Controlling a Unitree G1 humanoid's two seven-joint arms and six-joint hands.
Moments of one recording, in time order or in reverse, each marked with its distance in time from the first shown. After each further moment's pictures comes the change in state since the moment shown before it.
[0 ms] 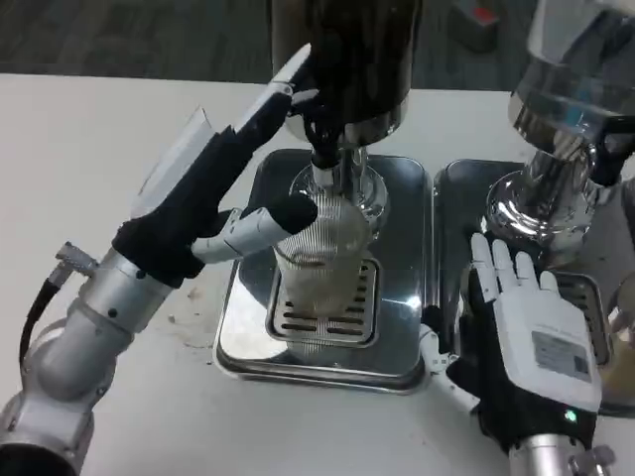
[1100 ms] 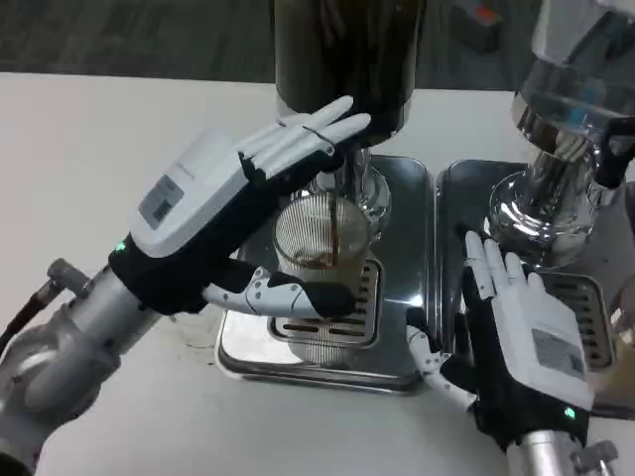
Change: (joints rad) left arm 0.040 0.088 0.060 -0.105 0.524 -0.120 0.349; right arm -0.009 -0.016 -0.032 0.002 0.160 -0.101 0.031
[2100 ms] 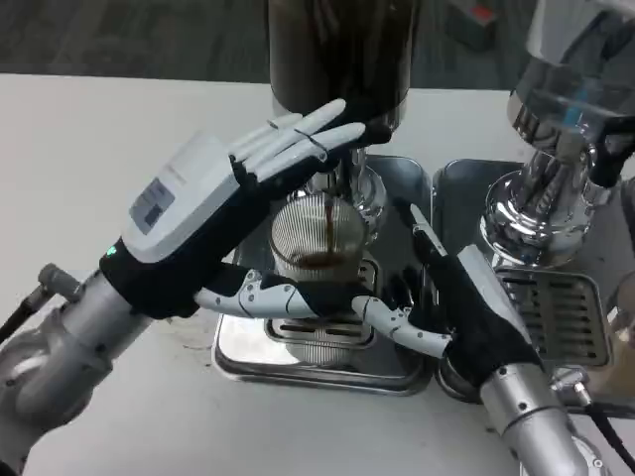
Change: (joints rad) left arm 0.007 0.041 -0.036 -0.003 0.009 0.000 0.070; right arm -0.240 0.012 -0.125 0.229 0.505 -0.219 0.272
